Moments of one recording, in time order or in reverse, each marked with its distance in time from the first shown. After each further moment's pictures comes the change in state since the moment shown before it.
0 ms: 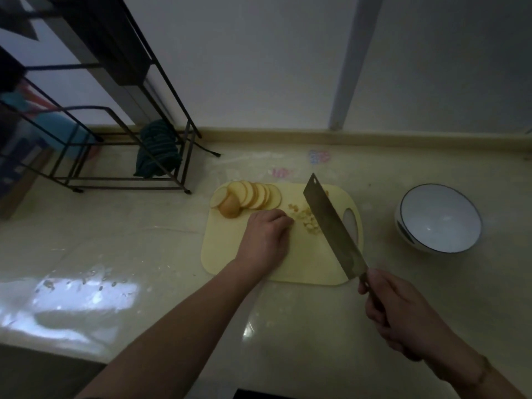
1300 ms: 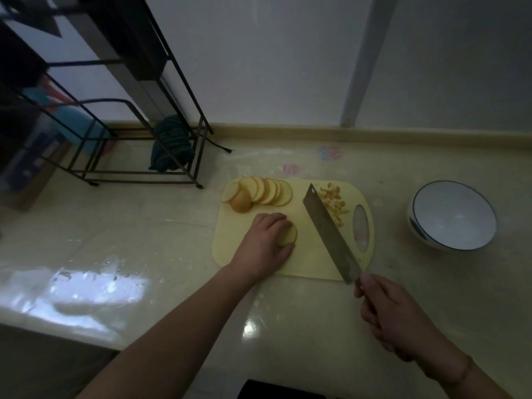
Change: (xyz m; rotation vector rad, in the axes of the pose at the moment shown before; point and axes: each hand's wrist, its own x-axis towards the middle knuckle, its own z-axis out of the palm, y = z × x) left_hand -0.035 -0.018 -0.008 -0.007 -0.063 -0.064; right_hand 0.008 0.019 0.023 -0.021 0.006 0.034
